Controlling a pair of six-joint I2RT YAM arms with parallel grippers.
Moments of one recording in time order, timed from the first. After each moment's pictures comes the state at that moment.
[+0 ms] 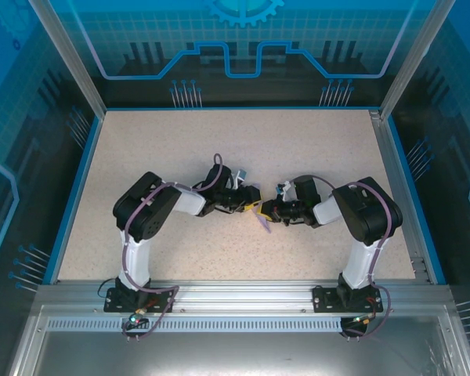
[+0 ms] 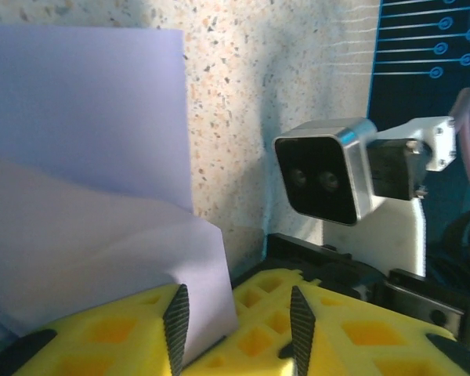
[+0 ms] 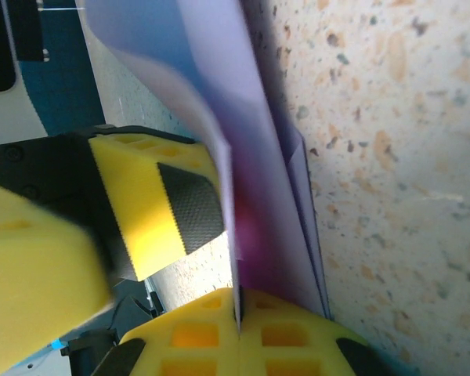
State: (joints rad) left arm -0.55 2.03 0.93 0.47 0.66 -1.06; right arm 0.34 1.86 0.58 0.50 -0.83 0.98
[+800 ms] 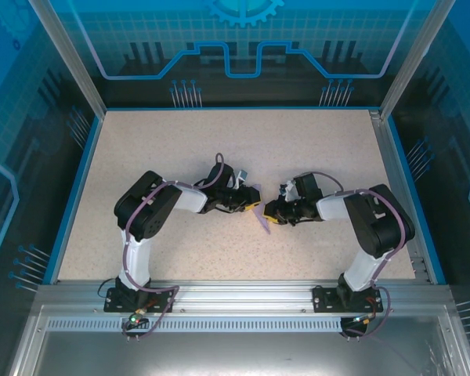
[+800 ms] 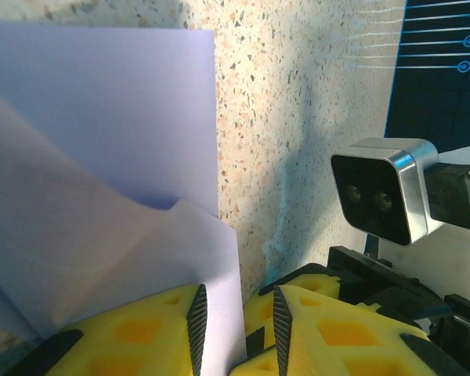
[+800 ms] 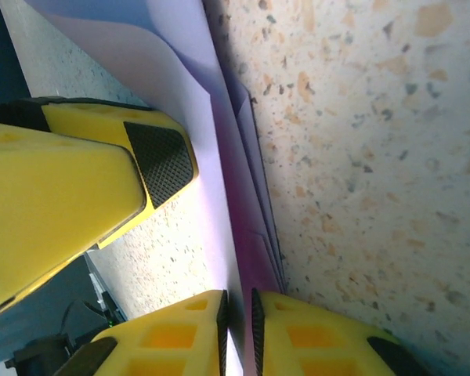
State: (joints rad) left arm -0.55 2.03 0.97 0.37 0.65 -1.02; right arm 0.34 1.73 0.65 0.09 -0.74 0.81
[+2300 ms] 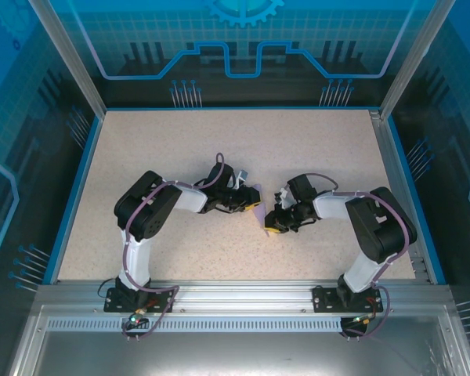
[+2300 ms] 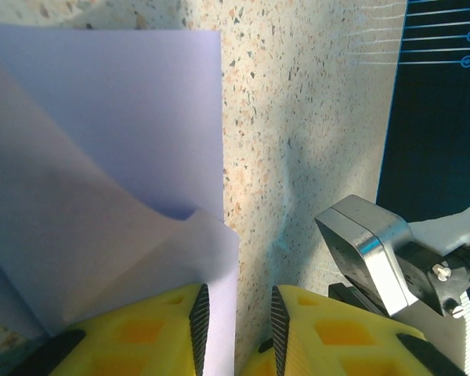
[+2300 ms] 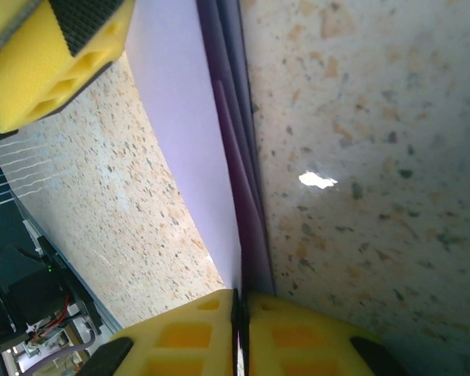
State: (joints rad) left arm -0.55 2.03 0.97 0.36 0.65 -1.00; right arm 0.40 1.69 0.71 -0.24 -0.70 0.62
